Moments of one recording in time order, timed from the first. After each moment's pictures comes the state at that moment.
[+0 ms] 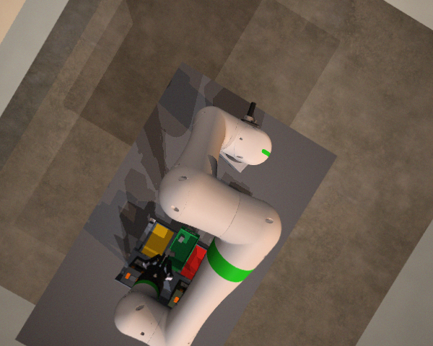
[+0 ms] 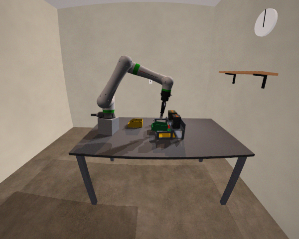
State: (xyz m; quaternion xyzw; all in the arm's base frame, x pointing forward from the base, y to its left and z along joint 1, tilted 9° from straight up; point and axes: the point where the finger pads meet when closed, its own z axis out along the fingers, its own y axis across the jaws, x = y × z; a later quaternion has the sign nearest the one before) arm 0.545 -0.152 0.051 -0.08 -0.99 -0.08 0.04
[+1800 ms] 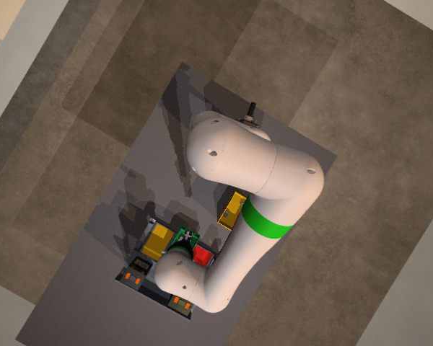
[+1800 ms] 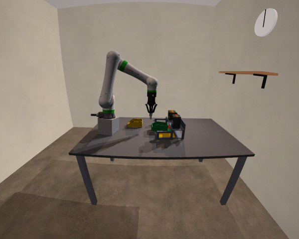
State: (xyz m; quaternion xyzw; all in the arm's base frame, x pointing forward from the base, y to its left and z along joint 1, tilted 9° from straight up) arm 0.447 -0.087 0.037 -0.69 -0.72 -0.07 0.04
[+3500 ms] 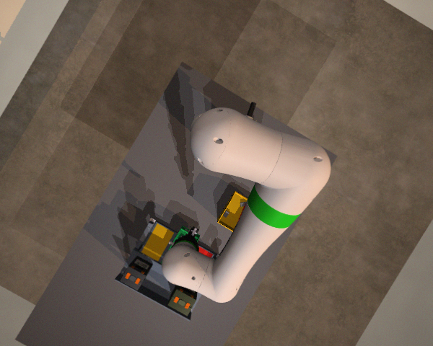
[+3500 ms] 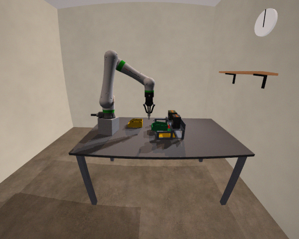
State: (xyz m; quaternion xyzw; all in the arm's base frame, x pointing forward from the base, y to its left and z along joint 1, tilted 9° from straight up) arm 0.430 -0.079 0.032 -0.76 -0.64 -0.07 0.03
